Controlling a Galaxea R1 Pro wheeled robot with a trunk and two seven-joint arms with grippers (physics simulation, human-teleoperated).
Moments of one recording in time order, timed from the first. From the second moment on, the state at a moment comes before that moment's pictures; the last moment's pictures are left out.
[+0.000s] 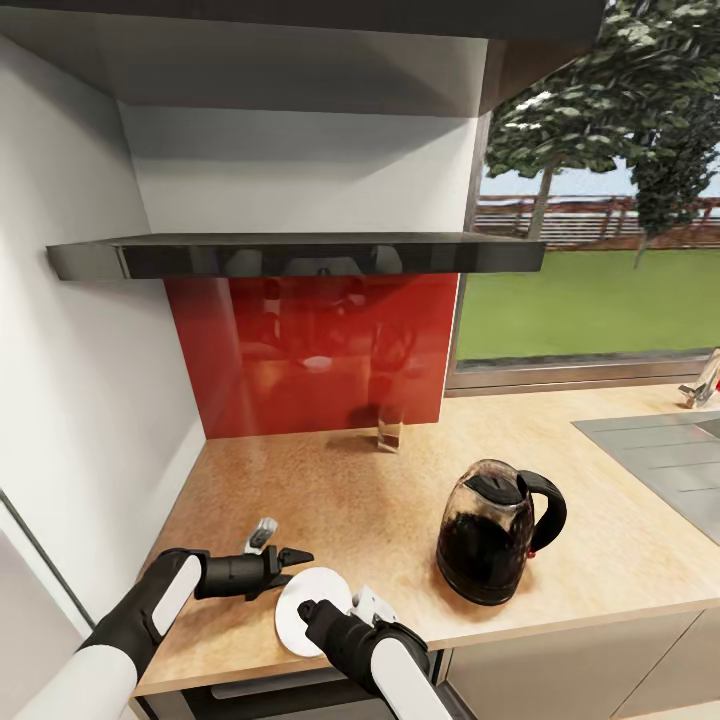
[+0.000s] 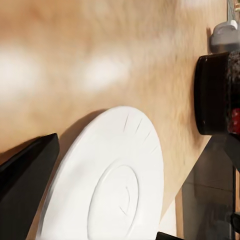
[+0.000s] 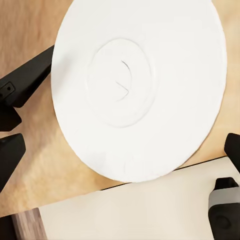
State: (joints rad) left arm -0.58 0.12 -0.04 -0.70 0.51 0.93 -0.66; right arm -0.25 0.17 0.64 -1.33 -1.26 0.34 -0.76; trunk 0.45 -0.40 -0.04
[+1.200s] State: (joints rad) left arm -0.58 0.10 -0.04 -0.70 0.51 0.93 -0.66; right arm -0.25 0.17 0.63 -1.33 -1.26 0.34 -0.76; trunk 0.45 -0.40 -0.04
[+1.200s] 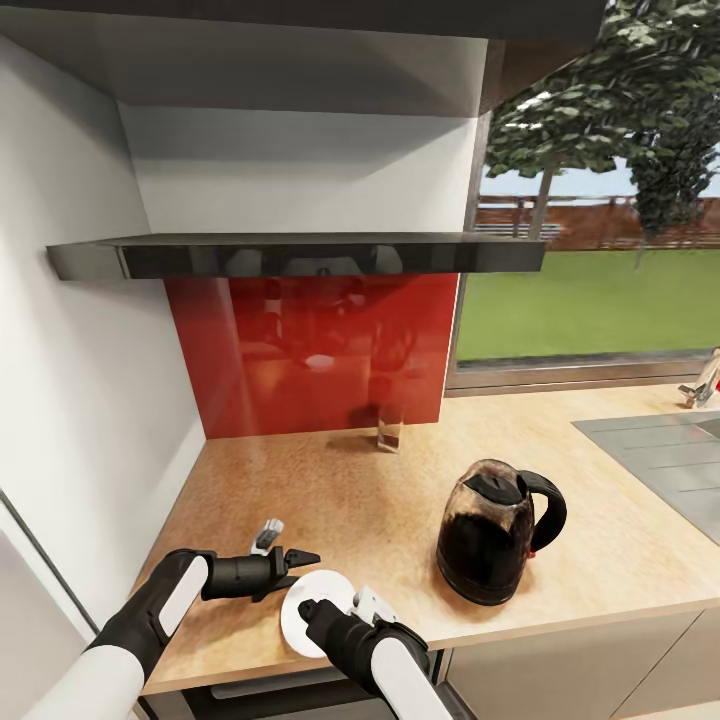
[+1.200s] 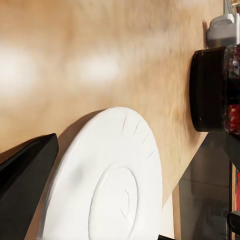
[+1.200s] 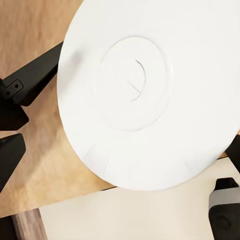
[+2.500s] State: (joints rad) left arm -0.58 0.10 -0.04 -0.70 0.53 1.00 -0.67; right arm -0.25 0.17 0.63 -1.33 -1.26 0.34 -0.76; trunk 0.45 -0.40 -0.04
